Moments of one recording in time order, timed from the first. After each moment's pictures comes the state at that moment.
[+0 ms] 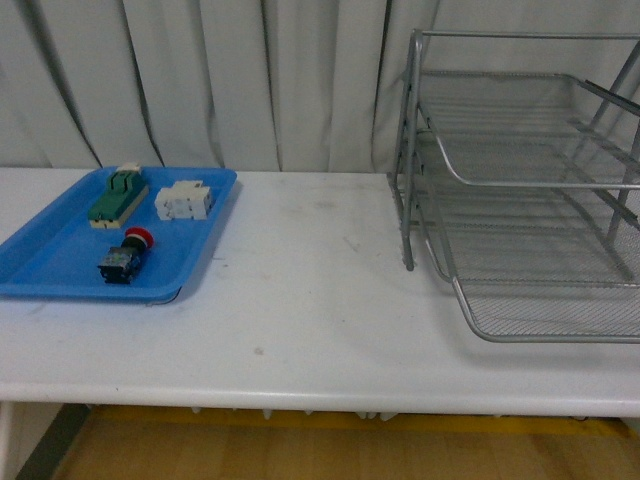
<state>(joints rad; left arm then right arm) 0.00 0.01 0.01 0.00 0.00 0.00 0.00 0.00 0.01 0.00 0.00 0.00</state>
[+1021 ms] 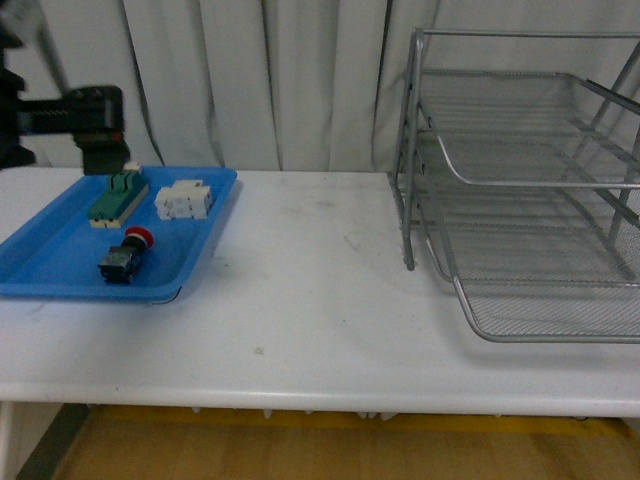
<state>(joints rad) -0.06 1.72 1.00 0.14 -0.03 -0.05 0.00 0.00 0.01 0.00 0.00 0.00</state>
